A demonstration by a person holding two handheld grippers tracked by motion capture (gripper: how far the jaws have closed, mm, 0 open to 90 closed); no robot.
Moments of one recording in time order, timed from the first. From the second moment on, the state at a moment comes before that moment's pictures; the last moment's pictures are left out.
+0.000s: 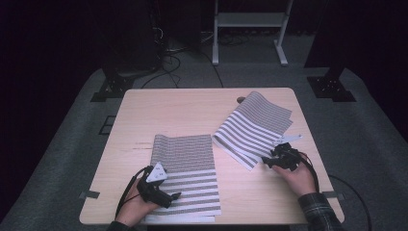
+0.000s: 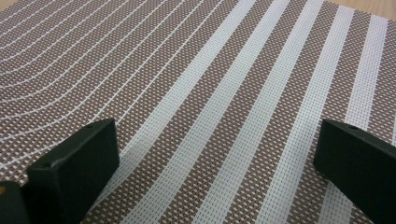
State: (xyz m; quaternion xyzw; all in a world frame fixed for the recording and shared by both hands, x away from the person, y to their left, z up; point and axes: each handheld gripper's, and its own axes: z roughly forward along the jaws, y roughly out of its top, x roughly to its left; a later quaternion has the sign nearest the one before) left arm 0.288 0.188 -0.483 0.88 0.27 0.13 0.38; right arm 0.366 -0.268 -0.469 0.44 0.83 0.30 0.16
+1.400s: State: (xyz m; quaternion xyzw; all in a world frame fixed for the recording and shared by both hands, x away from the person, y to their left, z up) left arm 0.295 0.198 -0.459 0.85 0.30 0.15 0.40; right arm 0.405 -0.192 -0.394 0.31 0.84 0.43 0.09
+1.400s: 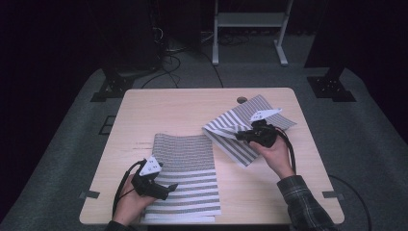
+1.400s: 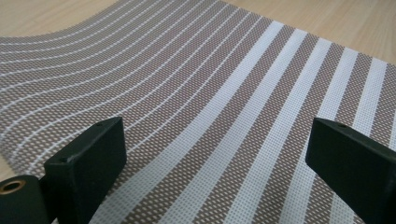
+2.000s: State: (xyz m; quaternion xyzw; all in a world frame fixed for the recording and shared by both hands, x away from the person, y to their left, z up) left arm 0.345 0.166 -0.417 0.85 0.26 0.15 0.43; right arm 0.412 -0.166 -0.390 0.28 0.86 0.43 0.07
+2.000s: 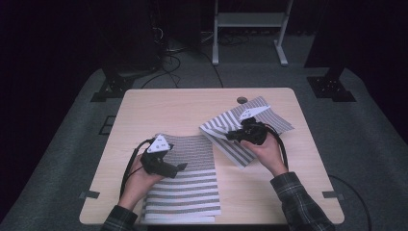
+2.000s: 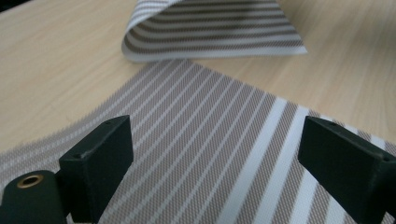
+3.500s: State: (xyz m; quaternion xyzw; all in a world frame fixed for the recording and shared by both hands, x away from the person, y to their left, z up) left arm 0.413 0.065 -0.412 0.88 0.18 0.17 0.41; right arm 0.401 -0.179 -0.377 0.28 0.84 0.45 0.08
